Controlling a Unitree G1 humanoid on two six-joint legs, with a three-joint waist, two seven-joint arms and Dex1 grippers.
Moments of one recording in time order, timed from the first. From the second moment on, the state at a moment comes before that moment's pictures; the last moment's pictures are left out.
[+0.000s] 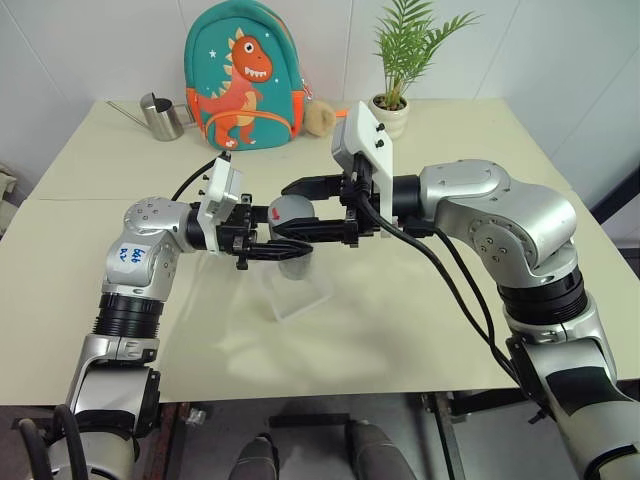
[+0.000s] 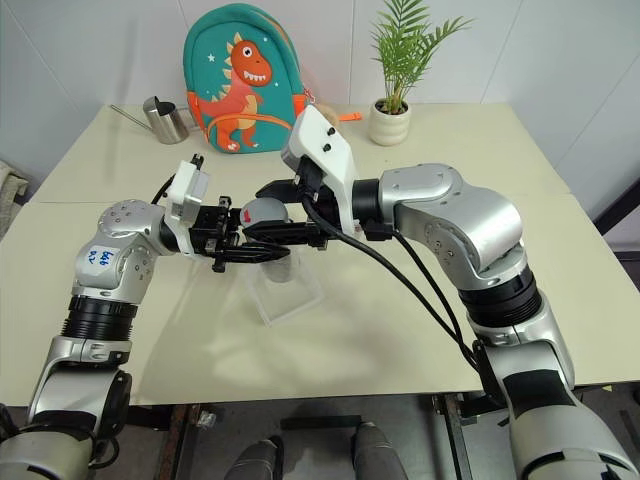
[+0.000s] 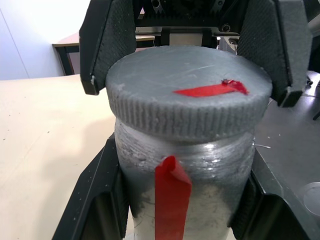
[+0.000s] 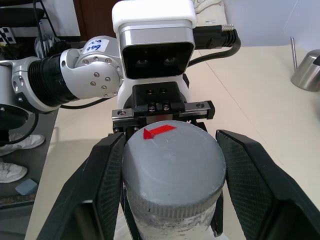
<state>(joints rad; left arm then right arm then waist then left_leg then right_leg) -0.83 0.55 -0.01 0.25 -0.47 0.27 -1.38 -1.09 -0.50 0.23 -0.19 0.63 0.87 0.82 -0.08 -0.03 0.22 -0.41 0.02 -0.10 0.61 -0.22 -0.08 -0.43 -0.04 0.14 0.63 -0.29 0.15</state>
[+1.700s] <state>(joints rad) -0.95 0.60 0.10 0.36 -0.52 0.31 -1.36 -0.73 -0.72 -0.09 -0.12 0.42 0.83 0.61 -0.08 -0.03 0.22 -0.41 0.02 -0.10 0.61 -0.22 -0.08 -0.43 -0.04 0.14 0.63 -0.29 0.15</state>
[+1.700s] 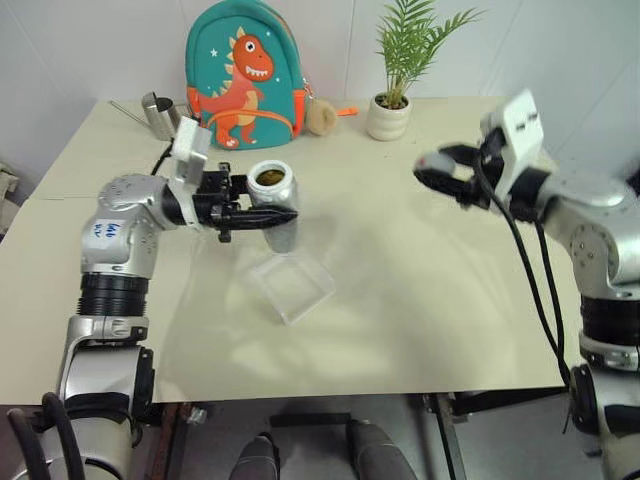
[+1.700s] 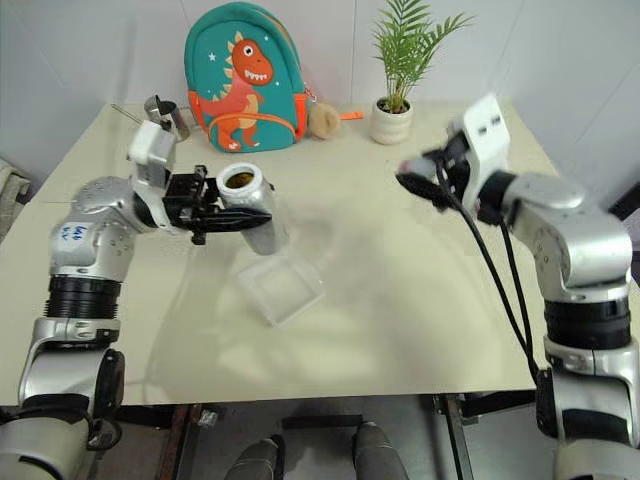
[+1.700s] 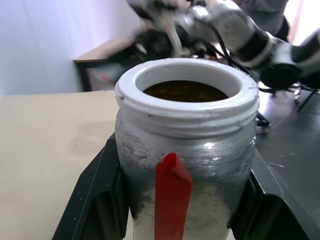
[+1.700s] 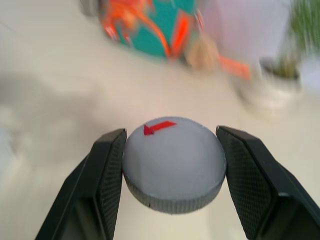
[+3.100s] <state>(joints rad) -1.13 0.69 -0.13 0.87 0.30 -1.24 -0.89 -0.23 -0.79 -0.32 -0.50 0.80 0.82 0.89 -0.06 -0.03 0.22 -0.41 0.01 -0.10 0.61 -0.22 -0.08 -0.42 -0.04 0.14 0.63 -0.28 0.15</state>
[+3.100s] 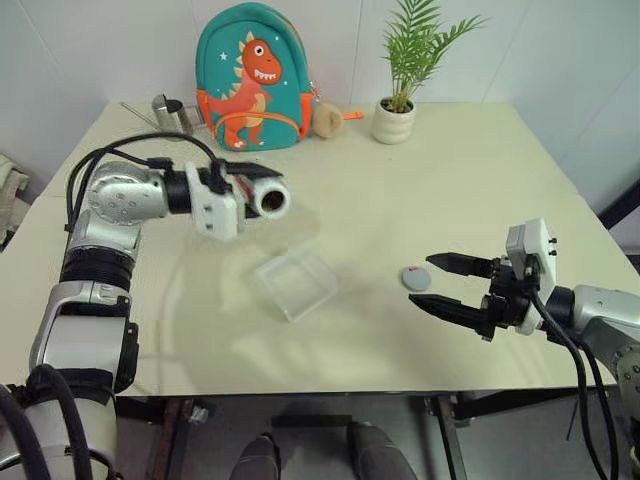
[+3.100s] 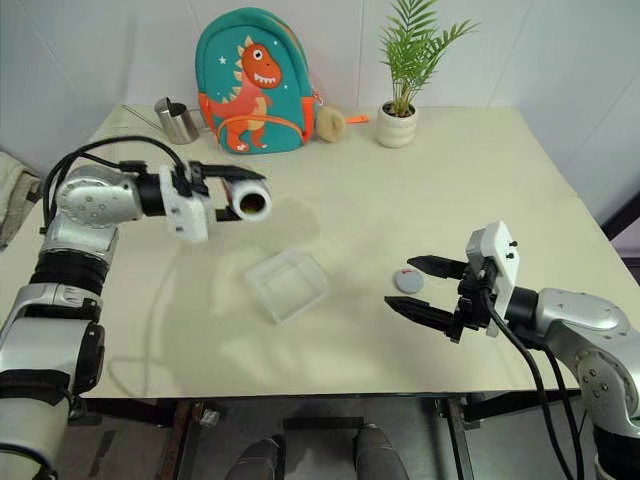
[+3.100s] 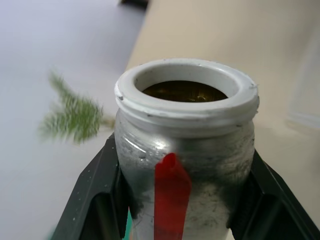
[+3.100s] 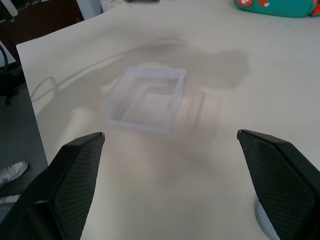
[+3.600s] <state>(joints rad) -1.27 0.87 -0.54 0.48 1.57 -1.11 0.56 -0.30 -0.82 -0.27 -0.42 0.85 0.82 0.98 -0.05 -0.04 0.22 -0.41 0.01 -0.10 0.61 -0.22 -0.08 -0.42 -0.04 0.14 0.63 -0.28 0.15</state>
